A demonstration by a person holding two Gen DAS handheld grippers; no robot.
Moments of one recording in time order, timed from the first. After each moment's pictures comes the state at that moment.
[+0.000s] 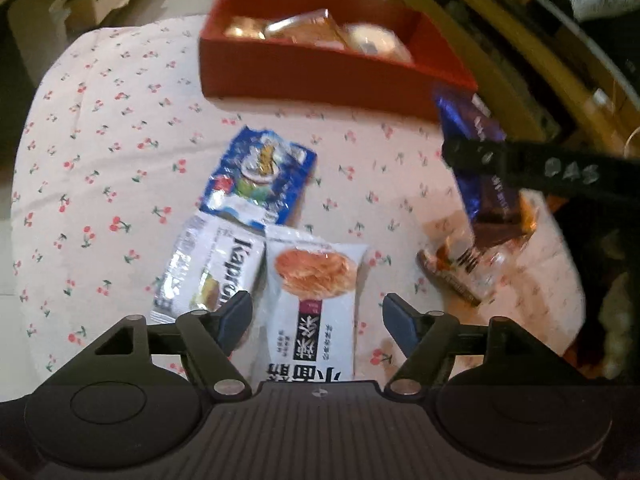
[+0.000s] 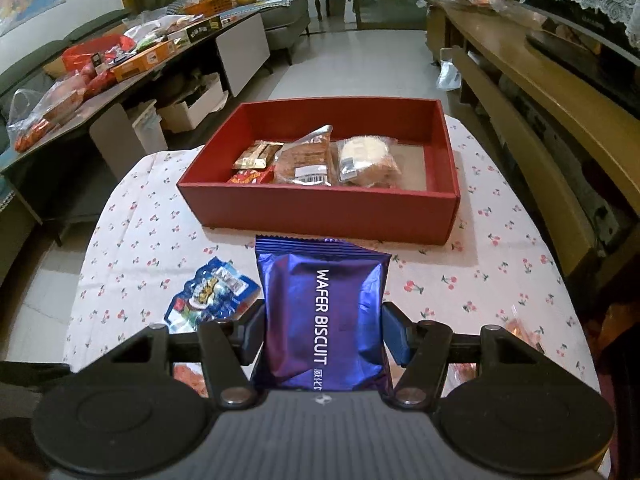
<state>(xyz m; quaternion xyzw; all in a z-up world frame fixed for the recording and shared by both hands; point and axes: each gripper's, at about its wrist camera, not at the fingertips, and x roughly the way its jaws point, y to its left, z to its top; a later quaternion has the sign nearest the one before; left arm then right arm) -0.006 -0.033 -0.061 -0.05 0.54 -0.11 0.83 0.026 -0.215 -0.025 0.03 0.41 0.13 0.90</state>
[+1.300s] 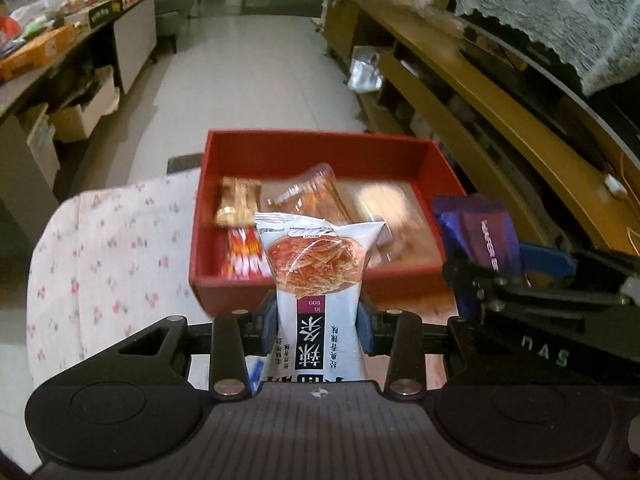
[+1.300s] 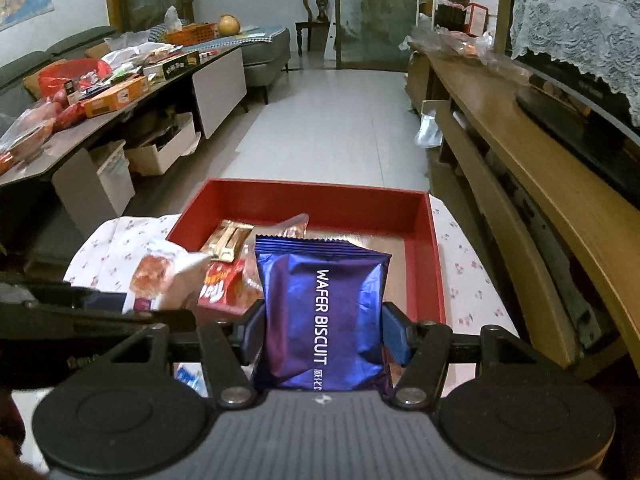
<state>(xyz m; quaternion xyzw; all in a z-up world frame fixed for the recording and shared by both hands) 0.123 -0.039 0.003 -0.02 0.44 -0.11 0.89 0.108 -0.199 0.013 0.00 0.36 0.08 0.93</state>
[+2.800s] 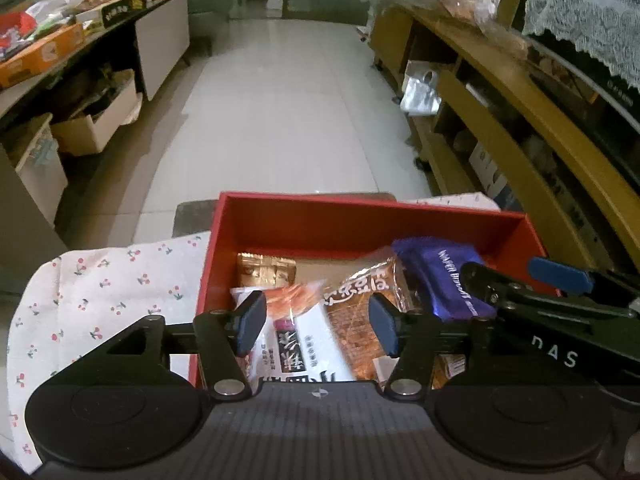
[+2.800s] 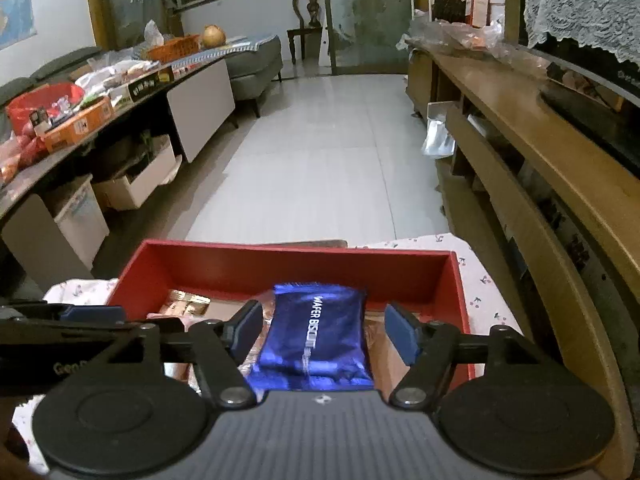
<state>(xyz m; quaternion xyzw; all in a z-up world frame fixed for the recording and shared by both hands) 0.228 -0.041 -0.017 -0.03 0.43 -0.05 0.90 0.235 -0.208 -0.017 0.03 0.35 0.09 0.93</state>
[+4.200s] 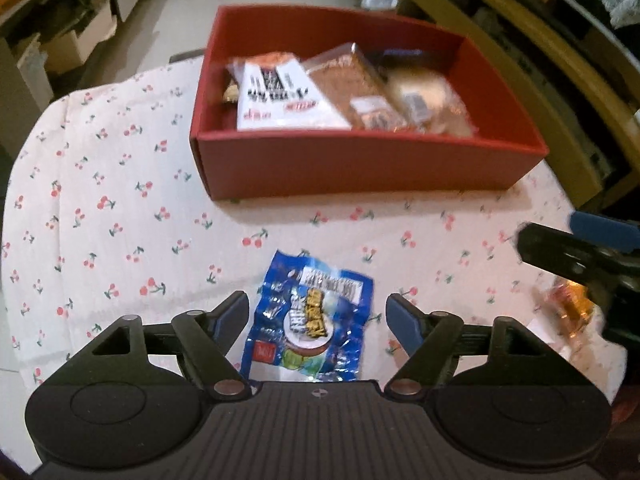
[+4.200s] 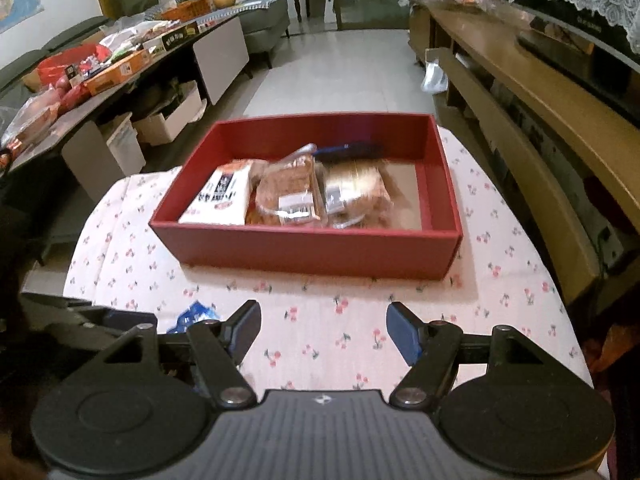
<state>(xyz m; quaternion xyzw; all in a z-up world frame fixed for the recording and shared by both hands) 0.101 -0.023 -0.070 0.00 0.53 -0.11 0.84 0.070 -0.208 -0.022 0.03 0.42 0.10 0.90</state>
